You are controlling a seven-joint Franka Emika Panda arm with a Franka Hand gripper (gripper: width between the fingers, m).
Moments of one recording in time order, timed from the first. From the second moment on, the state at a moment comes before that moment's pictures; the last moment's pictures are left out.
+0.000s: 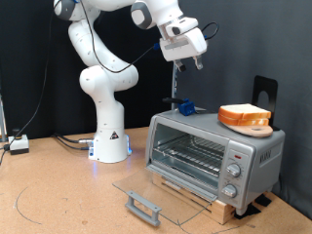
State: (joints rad) arm 0.39 -0.90 0.00 -2.70 0.37 2.12 -0.65
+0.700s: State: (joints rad) arm 0.33 -0.95 0.05 -2.73 0.41 2.04 -0.40
